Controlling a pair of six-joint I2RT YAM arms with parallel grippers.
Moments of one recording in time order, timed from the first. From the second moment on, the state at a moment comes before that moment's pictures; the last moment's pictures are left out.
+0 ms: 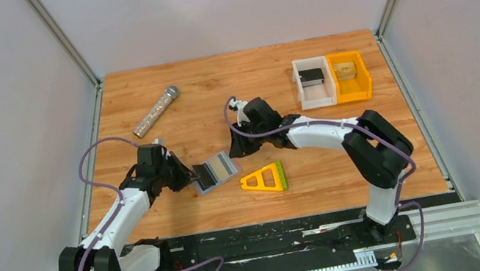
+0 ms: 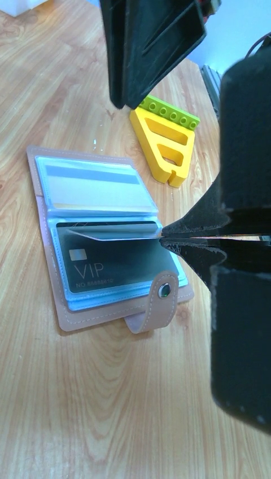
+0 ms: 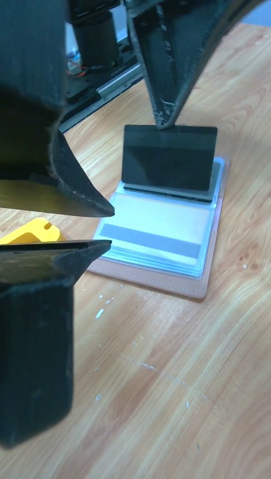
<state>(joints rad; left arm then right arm) -0.20 1.10 0.52 -0.31 0.28 -0.76 0.74 1.85 1.17 -0.07 -0.36 0.48</state>
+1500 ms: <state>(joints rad) -0.17 1.18 0.54 -0.42 0.17 -0.75 0.93 1.91 1.20 0.06 -0.24 0.63</state>
